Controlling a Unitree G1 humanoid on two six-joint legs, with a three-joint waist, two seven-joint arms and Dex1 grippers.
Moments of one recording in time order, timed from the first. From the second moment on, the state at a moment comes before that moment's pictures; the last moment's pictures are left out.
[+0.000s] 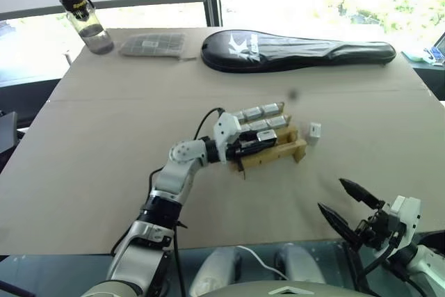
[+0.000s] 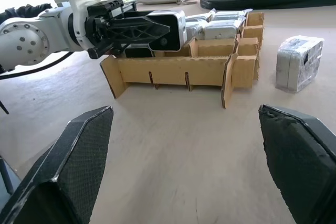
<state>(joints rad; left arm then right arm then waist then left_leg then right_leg) -0.45 0.29 -0.19 0.22 -0.27 0.04 -1.04 0.58 -0.39 -0.15 -0.44 0.59 -0.09 0.86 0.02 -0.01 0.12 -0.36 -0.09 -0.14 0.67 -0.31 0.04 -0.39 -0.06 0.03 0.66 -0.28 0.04</state>
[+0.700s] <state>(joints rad) -0.45 0.29 -0.19 0.22 -0.27 0.08 -1.03 0.56 -0.41 -0.16 -0.45 0.60 -0.09 0.88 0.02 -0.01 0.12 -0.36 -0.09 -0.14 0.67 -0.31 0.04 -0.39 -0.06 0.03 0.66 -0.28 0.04</state>
